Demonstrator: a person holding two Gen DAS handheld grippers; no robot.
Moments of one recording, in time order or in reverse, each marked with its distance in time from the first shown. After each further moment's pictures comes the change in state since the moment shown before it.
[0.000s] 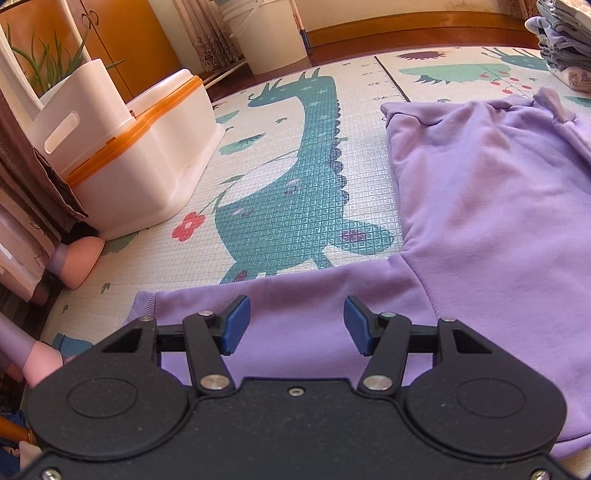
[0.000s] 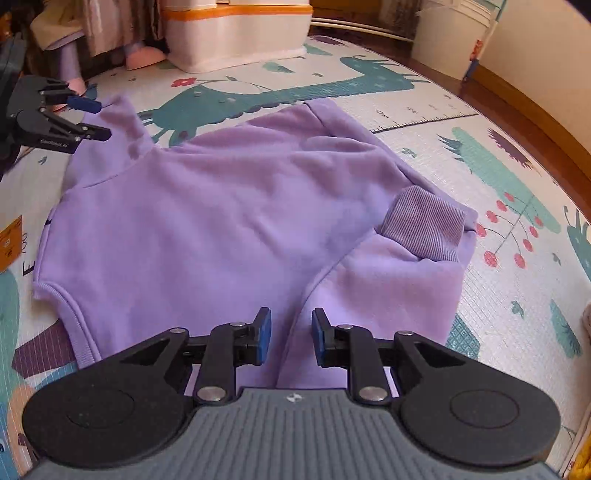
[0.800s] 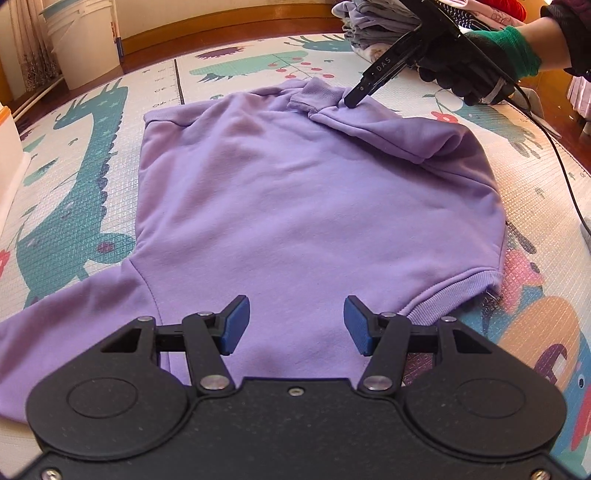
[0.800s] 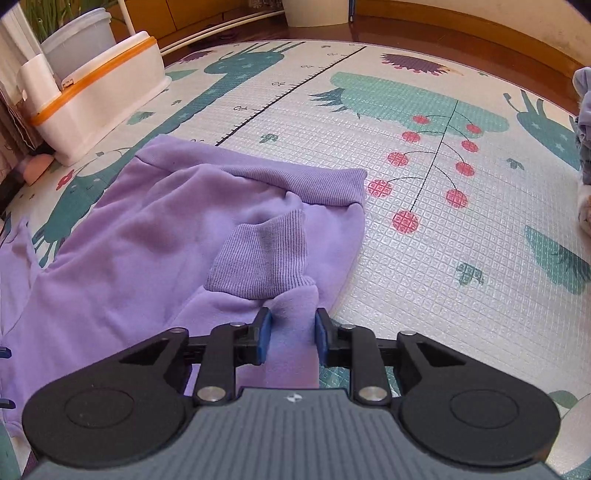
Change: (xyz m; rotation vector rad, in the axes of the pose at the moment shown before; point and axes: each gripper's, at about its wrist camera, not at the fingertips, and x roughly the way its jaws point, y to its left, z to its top) left arm -0.040 -0.091 -0.008 0.183 0.023 -0.575; right arm 0.056 -0.133 0.006 0.411 0.039 -0.032
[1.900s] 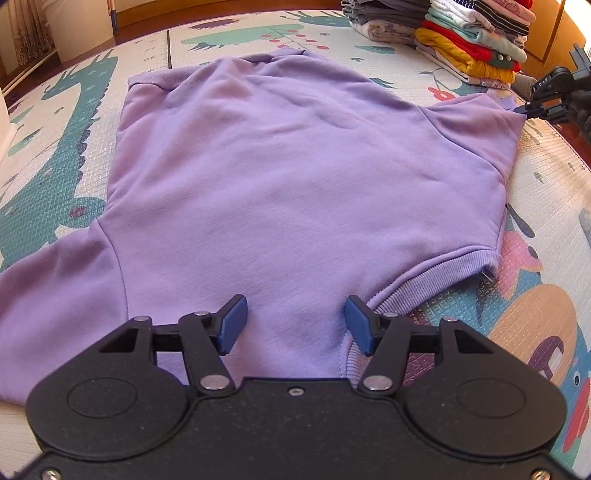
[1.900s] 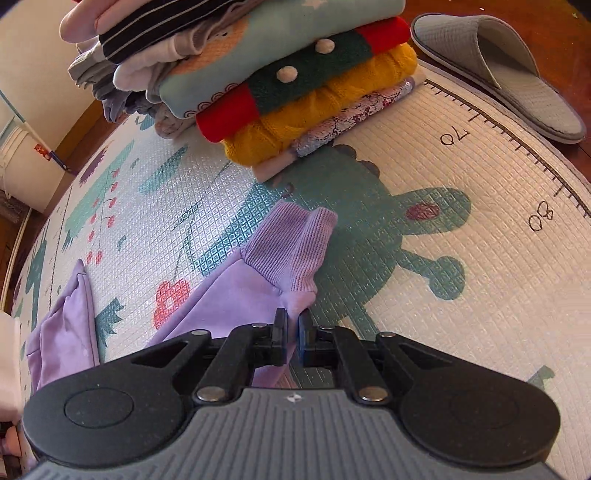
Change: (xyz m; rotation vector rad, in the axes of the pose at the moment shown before) left arm 0.021 -0.011 -0.009 -0.034 0.069 -0.029; right arm -0.176 -0.141 -0.239 1.005 -0.228 -0.311
